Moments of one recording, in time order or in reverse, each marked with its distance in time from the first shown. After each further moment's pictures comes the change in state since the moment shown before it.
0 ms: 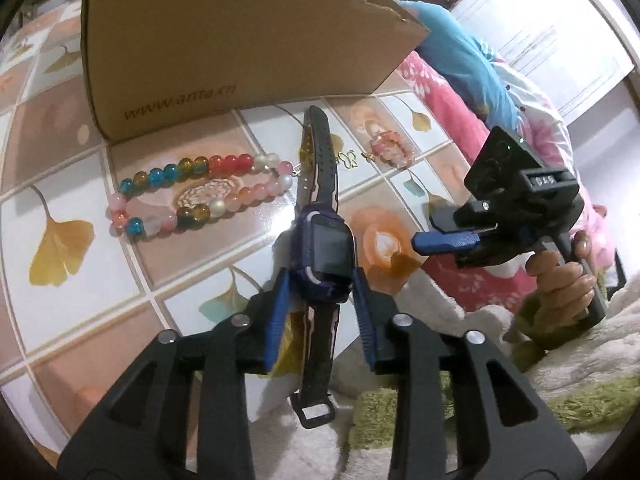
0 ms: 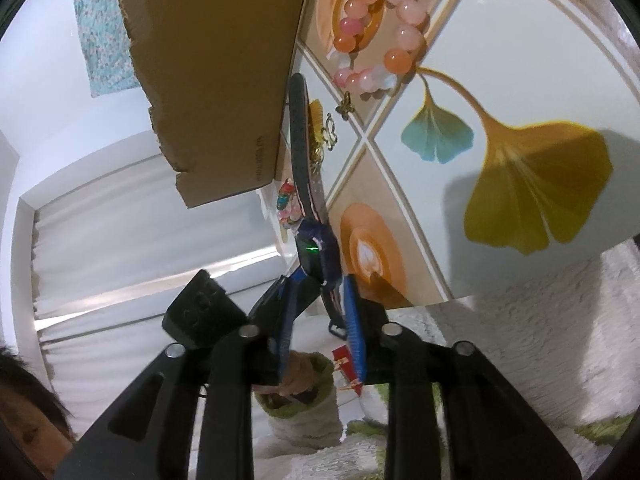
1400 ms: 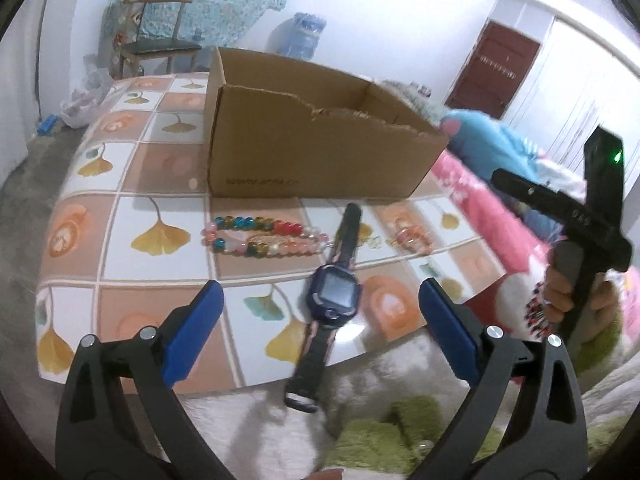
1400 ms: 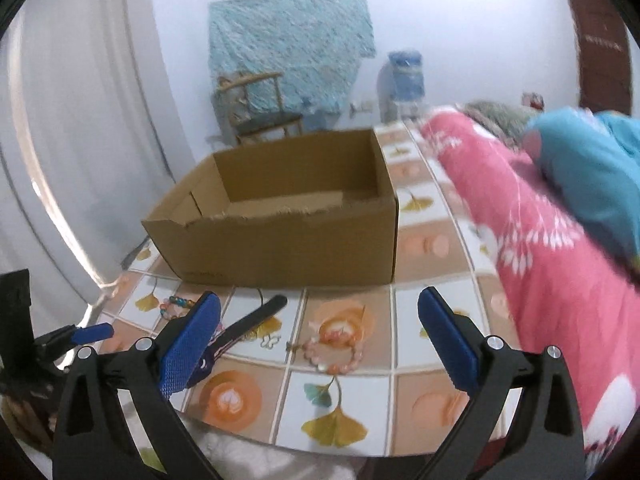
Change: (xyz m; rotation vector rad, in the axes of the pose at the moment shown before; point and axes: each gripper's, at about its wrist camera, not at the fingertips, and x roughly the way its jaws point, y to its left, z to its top) left arm -0.068 -0.037 -0.047 -0.148 -0.452 0.234; right arm -0.045 0.148 -0.052 -1.094 -0.675 -0.699
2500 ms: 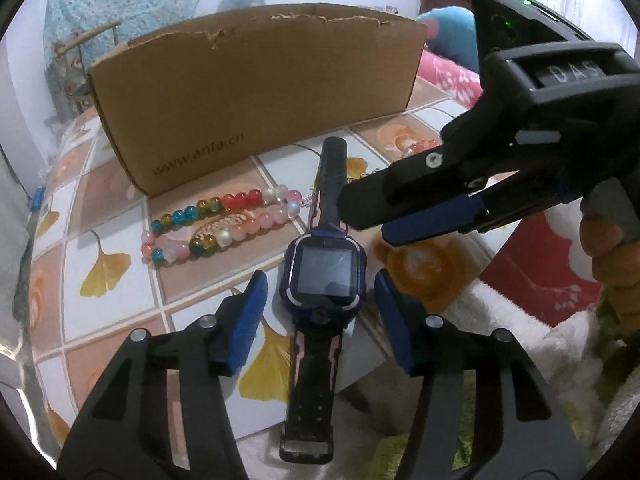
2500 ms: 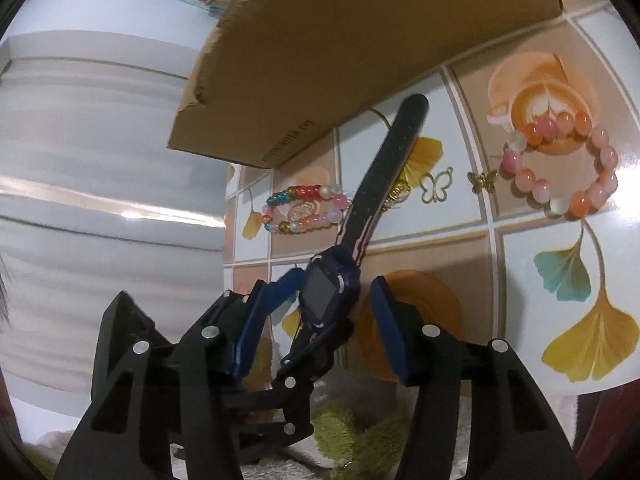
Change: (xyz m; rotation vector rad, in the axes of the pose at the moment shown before) left arm 0.079 -0.037 -0.013 0.354 0.197 0.122; right arm 0.121 0.037 -0.068 0.560 0.628 0.530
